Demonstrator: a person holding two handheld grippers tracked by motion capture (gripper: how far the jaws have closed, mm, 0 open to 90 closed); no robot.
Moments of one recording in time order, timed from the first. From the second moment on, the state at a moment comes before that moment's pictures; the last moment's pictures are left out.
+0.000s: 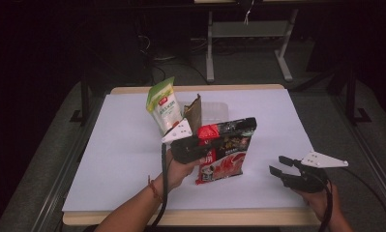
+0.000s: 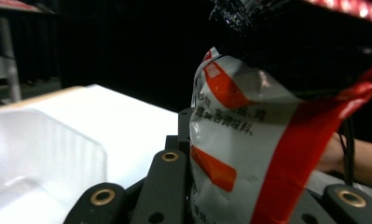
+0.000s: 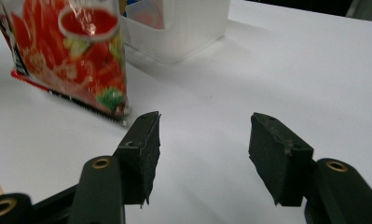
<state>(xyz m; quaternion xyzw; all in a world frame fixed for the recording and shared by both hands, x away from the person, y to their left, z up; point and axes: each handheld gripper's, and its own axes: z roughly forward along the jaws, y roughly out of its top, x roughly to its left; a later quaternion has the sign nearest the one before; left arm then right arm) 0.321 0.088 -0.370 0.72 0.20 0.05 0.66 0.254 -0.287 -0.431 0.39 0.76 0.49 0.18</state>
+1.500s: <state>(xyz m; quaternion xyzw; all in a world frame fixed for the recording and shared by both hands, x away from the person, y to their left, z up) 0.410 0.057 -0.329 0.65 0.34 0.29 0.61 0.253 -0.277 -0.435 0.37 0.78 0.47 0.18</state>
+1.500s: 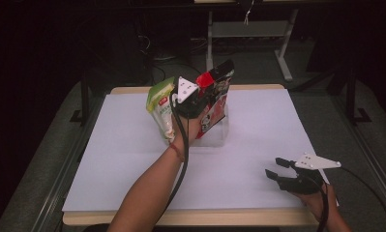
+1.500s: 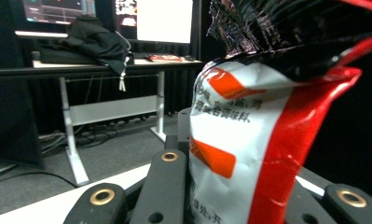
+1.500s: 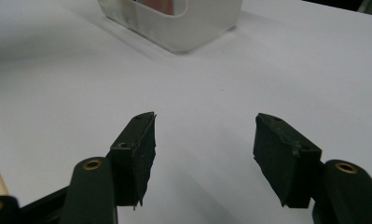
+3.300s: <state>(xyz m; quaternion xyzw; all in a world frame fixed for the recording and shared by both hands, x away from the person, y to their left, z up) 0.366 0.106 -0.405 0.80 0.21 0.23 0.52 0.255 -0.269 -0.441 0.35 0.80 0.45 0.17</state>
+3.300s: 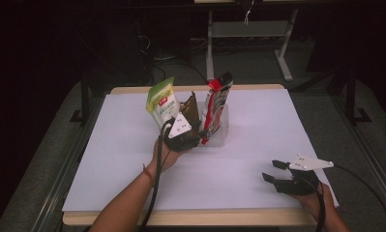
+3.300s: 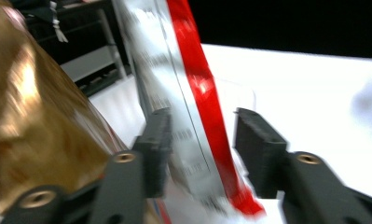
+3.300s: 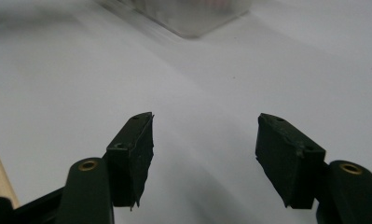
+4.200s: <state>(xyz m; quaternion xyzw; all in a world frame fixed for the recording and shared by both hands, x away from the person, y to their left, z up) 0.367 0.100 -0.411 0.80 0.21 0.22 0.52 0.254 -0.267 -0.442 0.35 0.81 0.44 0.17</state>
